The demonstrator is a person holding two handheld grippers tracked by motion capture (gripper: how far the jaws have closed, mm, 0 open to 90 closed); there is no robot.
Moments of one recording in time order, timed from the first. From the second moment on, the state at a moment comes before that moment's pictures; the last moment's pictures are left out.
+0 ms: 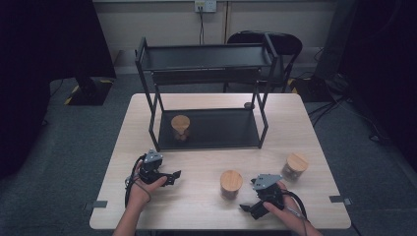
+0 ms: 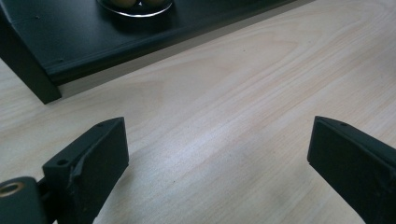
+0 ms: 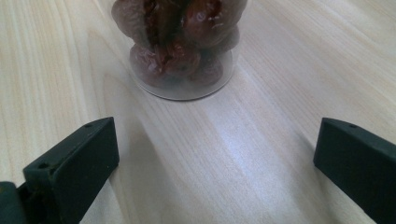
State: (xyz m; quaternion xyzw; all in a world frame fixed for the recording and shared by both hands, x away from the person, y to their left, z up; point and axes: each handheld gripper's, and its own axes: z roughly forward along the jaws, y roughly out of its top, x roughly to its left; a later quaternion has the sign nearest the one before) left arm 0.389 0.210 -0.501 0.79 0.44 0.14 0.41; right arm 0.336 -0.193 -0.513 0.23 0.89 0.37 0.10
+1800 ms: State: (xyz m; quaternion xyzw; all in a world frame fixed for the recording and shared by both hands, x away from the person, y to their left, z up) left arm 0.365 0.237 -0.511 0.82 0.43 0.18 0.35; right arm 0.336 -0.193 -0.513 0.23 0.89 0.37 0.10
